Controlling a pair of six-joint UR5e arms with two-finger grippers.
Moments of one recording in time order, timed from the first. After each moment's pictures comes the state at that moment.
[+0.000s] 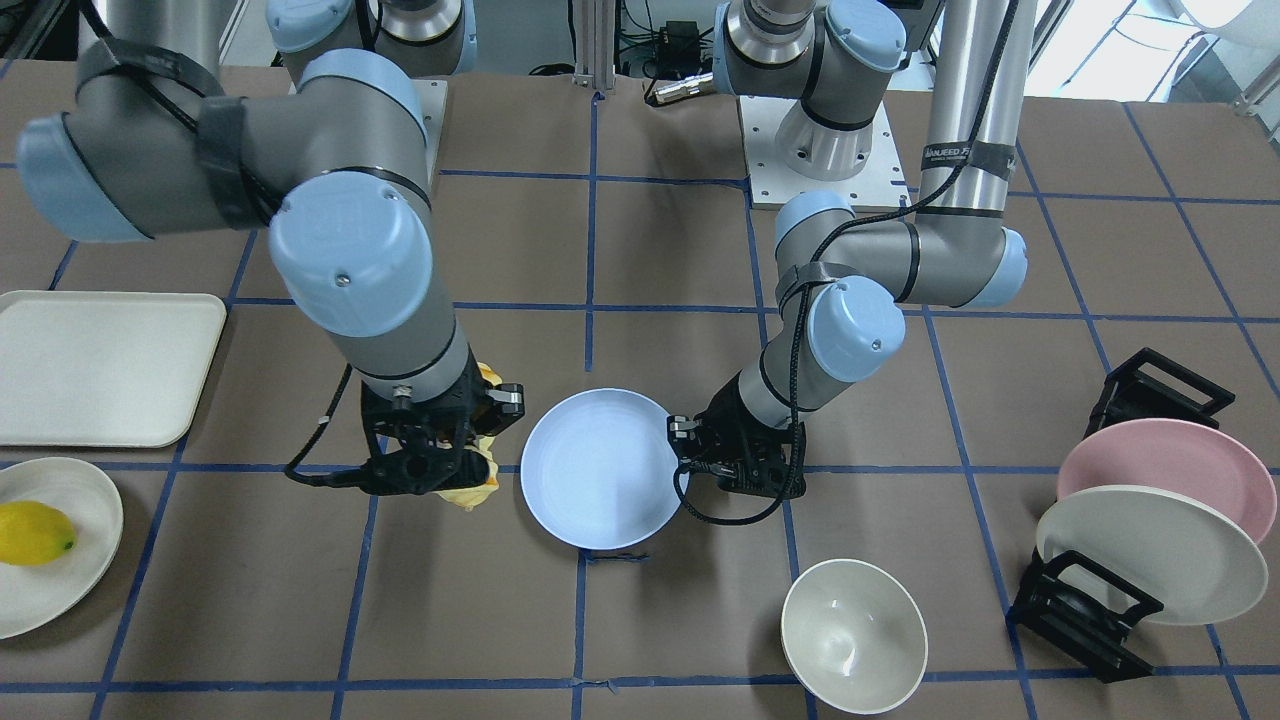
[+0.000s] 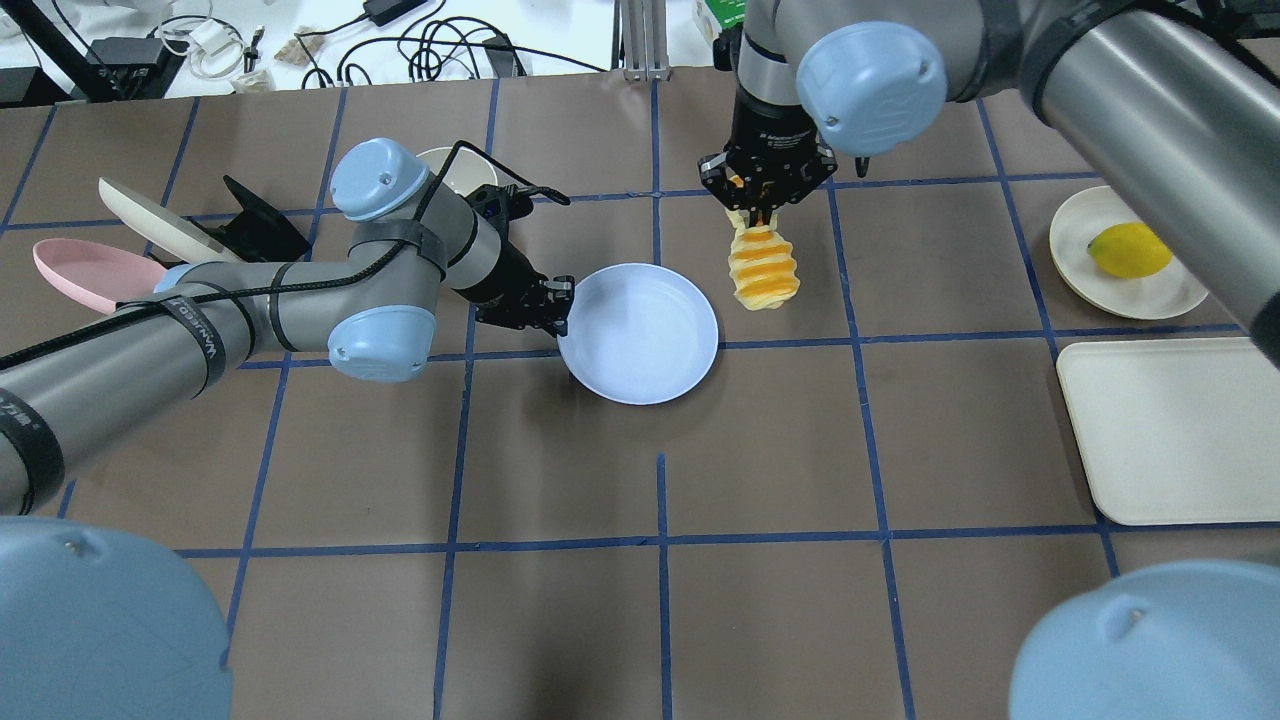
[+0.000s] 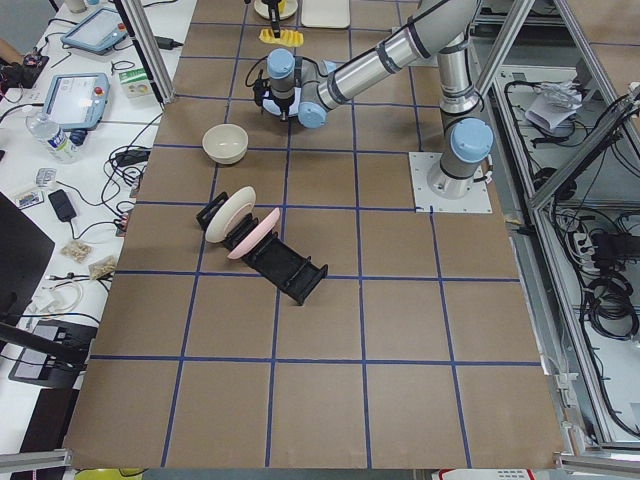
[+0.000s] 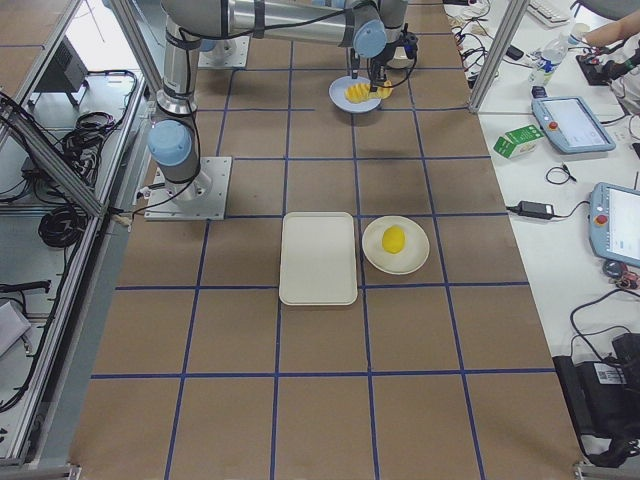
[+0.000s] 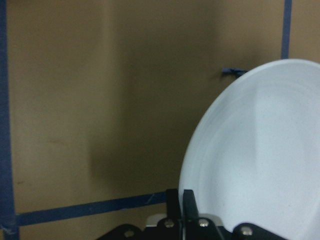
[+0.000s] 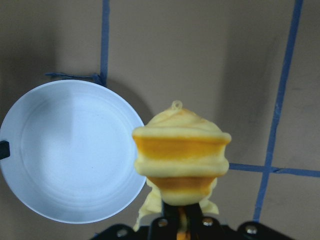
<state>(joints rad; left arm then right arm) -1.63 -2.00 -1.88 -0.78 1.23 -0.07 1.78 -1.14 1.36 -1.74 -1.53 0.10</state>
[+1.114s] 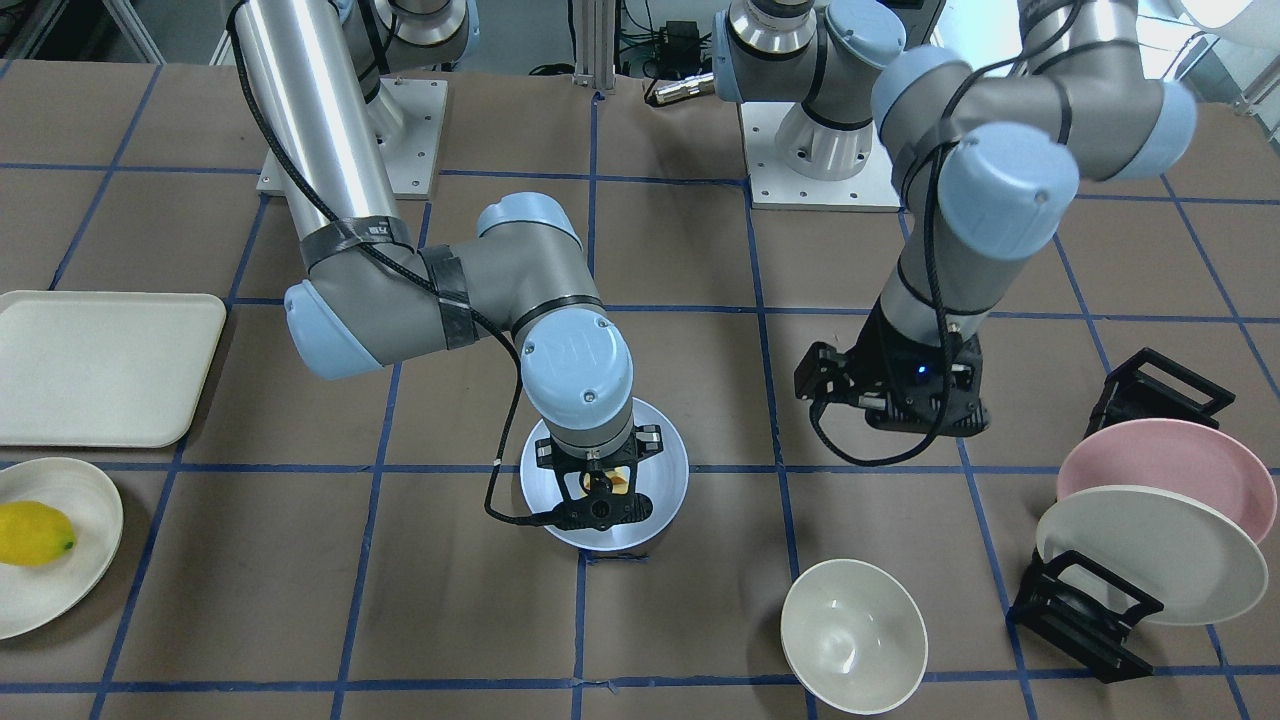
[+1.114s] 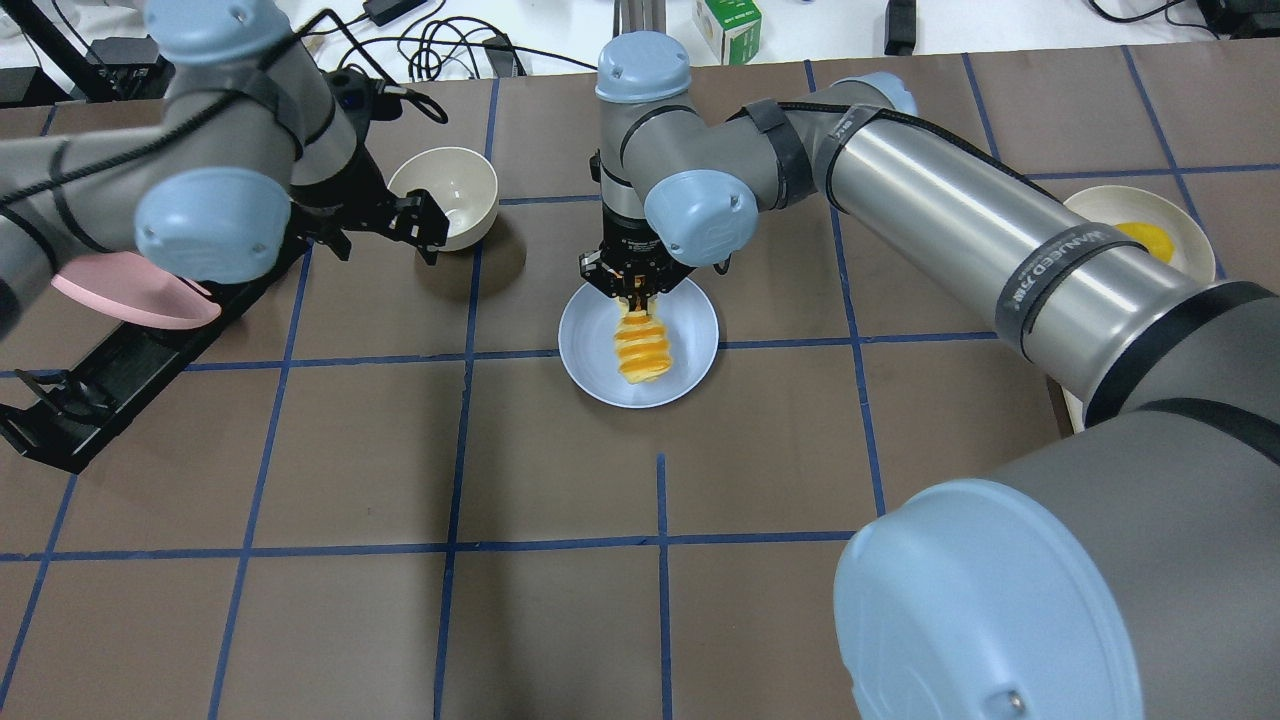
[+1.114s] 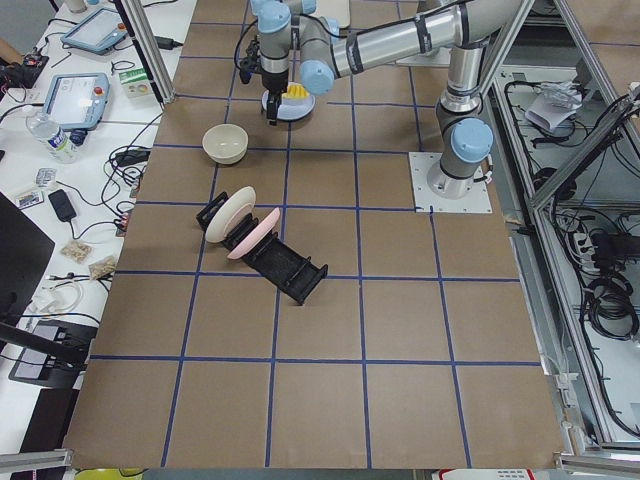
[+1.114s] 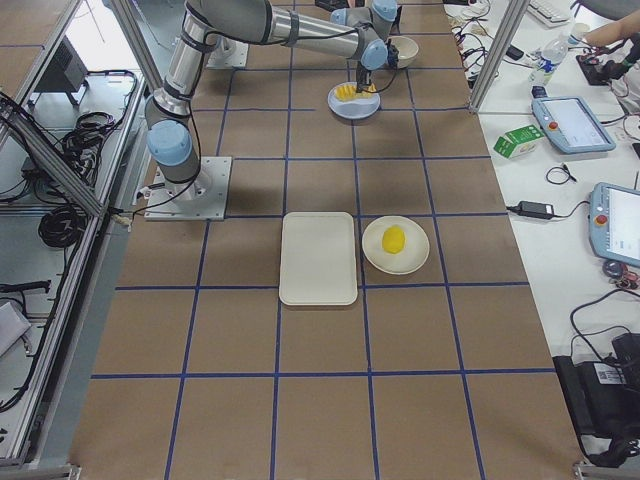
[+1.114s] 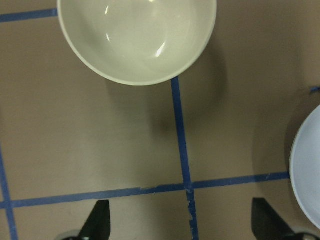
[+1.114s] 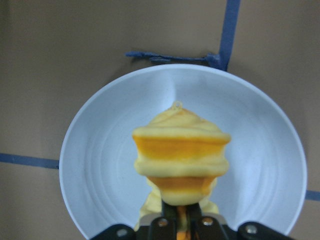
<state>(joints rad) -1.53 -1.74 -1.65 -1.28 1.60 0.14 1.94 -0.94 1.38 -1.92 -1.45 0.25</state>
